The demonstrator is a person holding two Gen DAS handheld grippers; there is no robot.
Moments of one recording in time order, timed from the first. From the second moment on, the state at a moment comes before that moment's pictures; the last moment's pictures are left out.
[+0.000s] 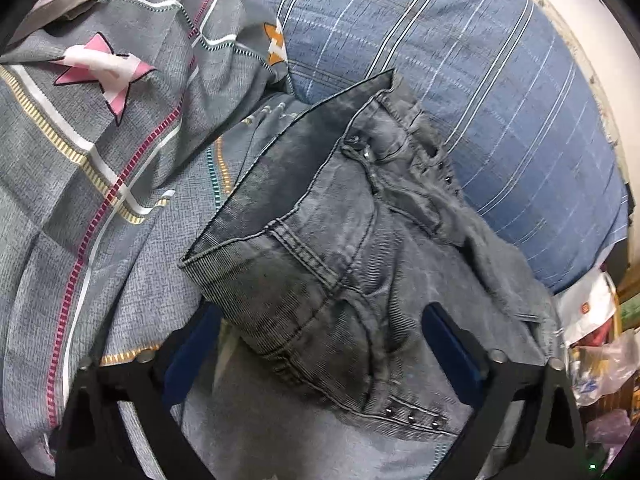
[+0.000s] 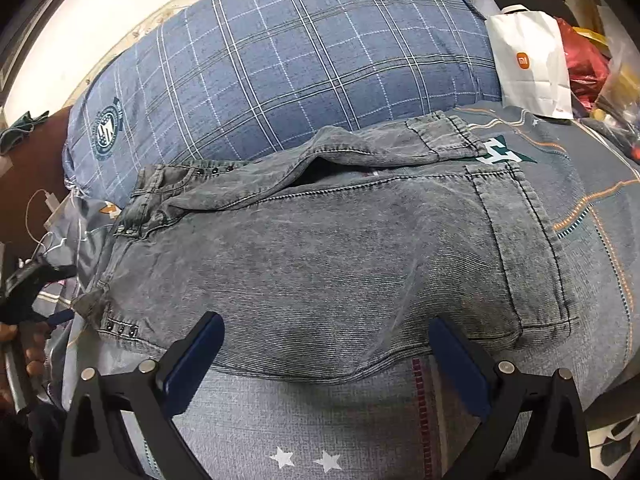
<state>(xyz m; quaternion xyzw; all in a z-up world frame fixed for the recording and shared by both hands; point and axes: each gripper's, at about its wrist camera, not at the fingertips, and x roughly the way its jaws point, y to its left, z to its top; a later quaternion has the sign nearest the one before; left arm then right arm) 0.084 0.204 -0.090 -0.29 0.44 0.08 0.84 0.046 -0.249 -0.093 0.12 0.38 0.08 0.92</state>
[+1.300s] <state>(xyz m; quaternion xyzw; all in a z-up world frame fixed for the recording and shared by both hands) 0.082 0.235 -0.112 -0.33 0.42 0.11 0.84 0.032 -0.405 -0.130 0.51 0.40 -0.01 0.76</state>
